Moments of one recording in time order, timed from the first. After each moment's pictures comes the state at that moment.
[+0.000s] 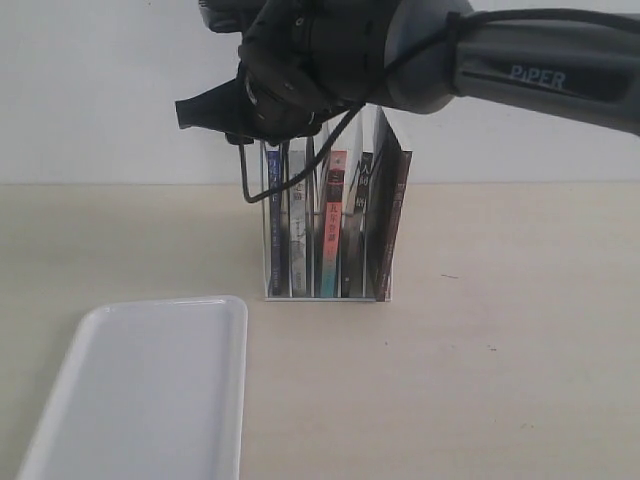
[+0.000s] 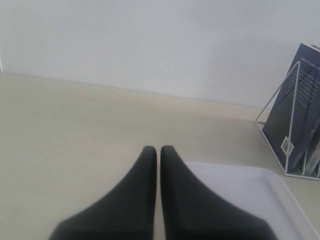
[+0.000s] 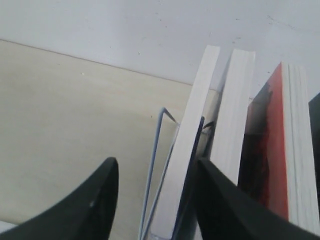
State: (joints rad) left arm 0.05 0.00 0.00 -0.05 0.21 -0.10; right arm 0.80 2.07 -1.88 -0.65 0.66 0.85
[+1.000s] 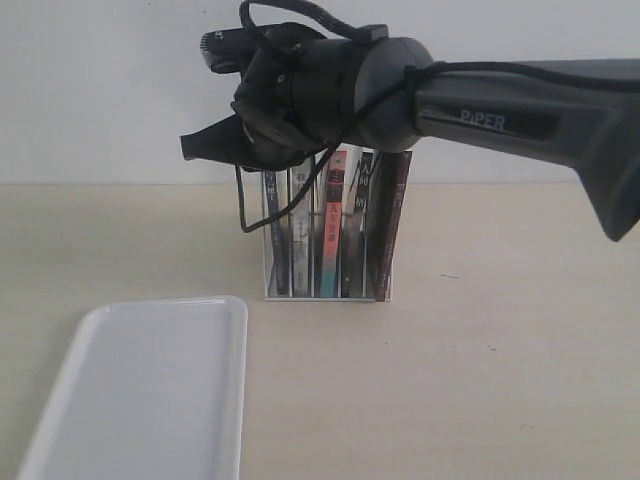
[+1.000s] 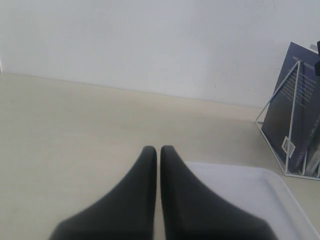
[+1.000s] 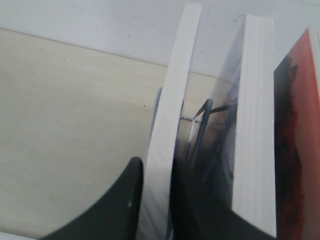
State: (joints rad) left arm 0.05 0.00 0.00 -0.05 0.21 -0.10; right arm 0.80 2.15 -1.88 -0.72 0.65 0.93
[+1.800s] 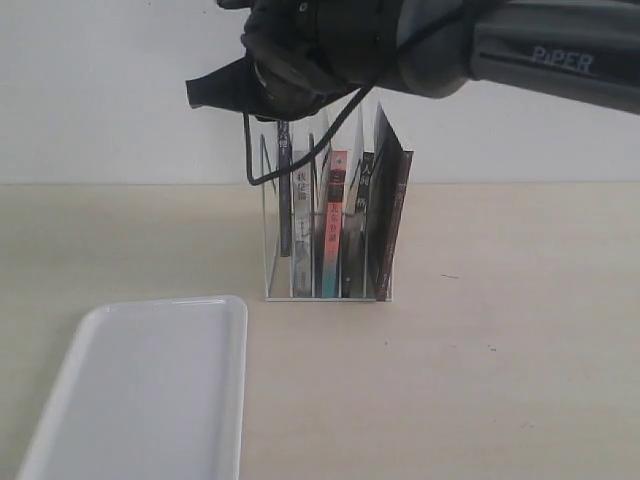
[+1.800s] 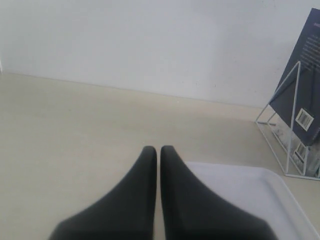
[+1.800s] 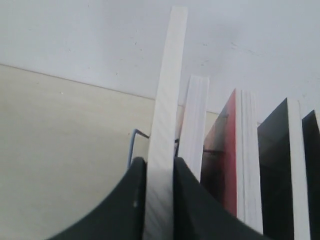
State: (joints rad) left arm 0.05 0.00 0.00 -0.05 0.21 -0.10; right arm 0.80 2.04 -1.88 -0.77 0.71 0.92
